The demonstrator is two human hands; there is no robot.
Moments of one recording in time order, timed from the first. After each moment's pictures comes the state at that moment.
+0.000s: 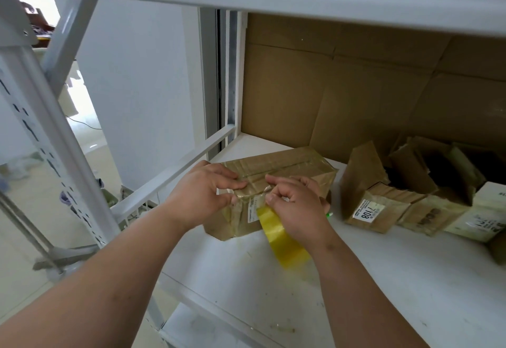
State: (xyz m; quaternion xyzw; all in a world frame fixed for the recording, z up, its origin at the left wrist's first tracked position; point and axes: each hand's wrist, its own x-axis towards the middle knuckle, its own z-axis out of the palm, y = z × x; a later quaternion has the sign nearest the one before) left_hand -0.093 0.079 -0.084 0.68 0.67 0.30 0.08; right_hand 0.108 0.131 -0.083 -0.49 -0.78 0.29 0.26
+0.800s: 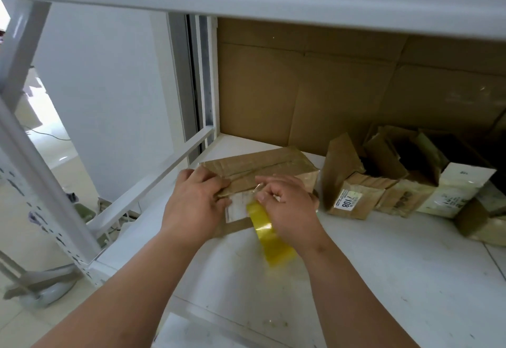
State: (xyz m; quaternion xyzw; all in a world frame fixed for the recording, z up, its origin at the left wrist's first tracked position) left_hand -0.060 0.078 -0.097 0.62 0.71 0.32 -0.03; right_hand 0.118 0.121 -0.078 -0.50 -0.77 0.28 0.29
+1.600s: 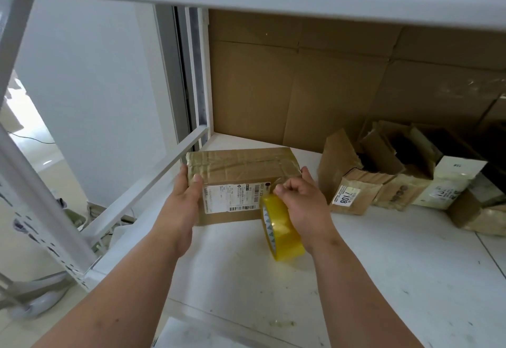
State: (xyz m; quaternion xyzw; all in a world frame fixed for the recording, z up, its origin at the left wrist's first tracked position) left_hand -0.073 0.083 -0.101 0.31 0.58 0.60 0.45; right_hand 0.129 0.126 -0.081 -0.56 -0.63 0.40 0.37
